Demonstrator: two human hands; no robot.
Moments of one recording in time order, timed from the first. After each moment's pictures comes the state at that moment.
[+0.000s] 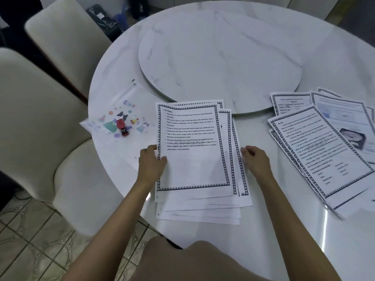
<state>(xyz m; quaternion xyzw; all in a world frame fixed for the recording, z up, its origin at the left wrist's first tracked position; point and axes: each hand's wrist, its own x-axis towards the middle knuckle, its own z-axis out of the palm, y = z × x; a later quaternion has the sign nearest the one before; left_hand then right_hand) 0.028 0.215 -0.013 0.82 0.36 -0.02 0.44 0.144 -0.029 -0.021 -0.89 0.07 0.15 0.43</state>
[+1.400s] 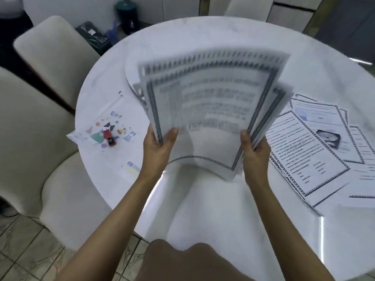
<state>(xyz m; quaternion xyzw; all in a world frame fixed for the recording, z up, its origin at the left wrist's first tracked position) 0.054 0.152 0.066 0.69 0.18 0.23 0.66 0.114 -0.030 0.061 -0.72 0.00 -0.05 0.70</state>
